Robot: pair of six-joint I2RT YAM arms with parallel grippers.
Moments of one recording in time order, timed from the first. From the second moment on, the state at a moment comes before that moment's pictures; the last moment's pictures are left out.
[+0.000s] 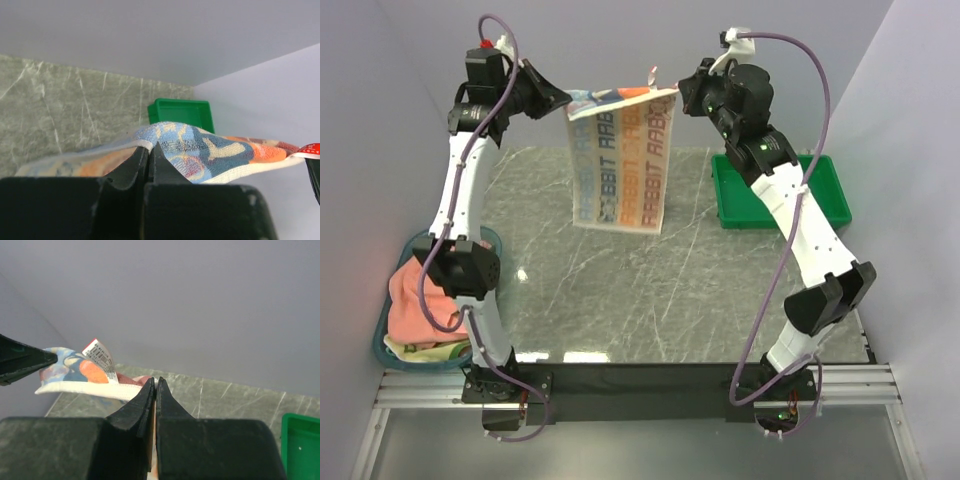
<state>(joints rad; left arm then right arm) -0.09 1.95 2.28 -0.62 0.44 -0.73 0.43 1.69 1.99 -0.27 0.08 0.26</state>
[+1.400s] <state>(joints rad) -0.25 0.55 0.39 -0.65 0.42 -1.01 0.57 0.74 0.49 -0.54 -0.18 0.64</state>
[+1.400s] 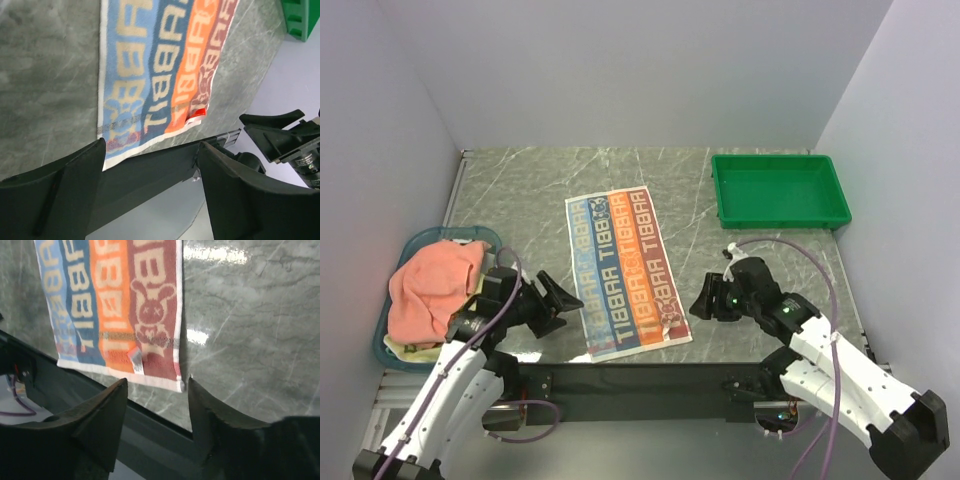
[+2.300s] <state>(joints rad) -0.27 2.05 1.51 -0.51 0.01 -0.62 0.55 1.99 1.50 -0.32 -0.06 0.22</state>
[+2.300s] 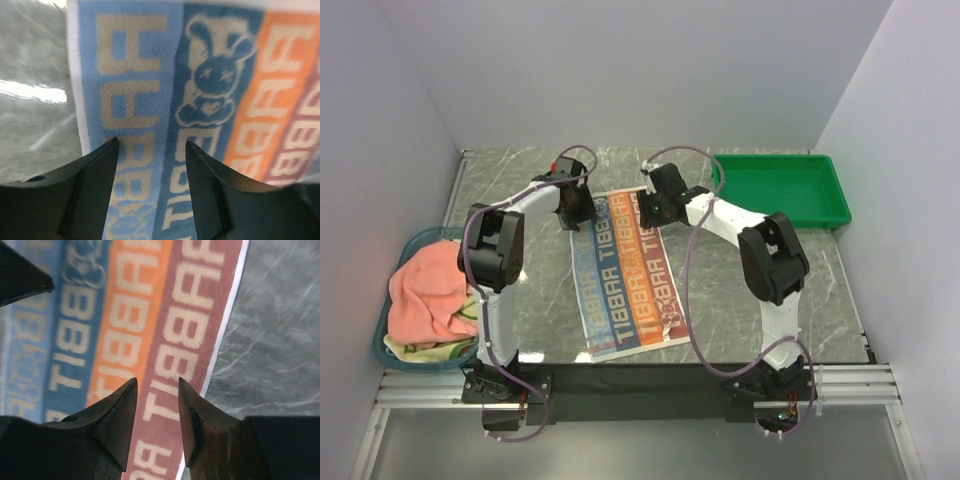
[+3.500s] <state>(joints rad) -0.33 1.87 1.47 -0.57 -0.10 -0.49 0.48 1.63 1.26 -0.44 -0.03 0.19</state>
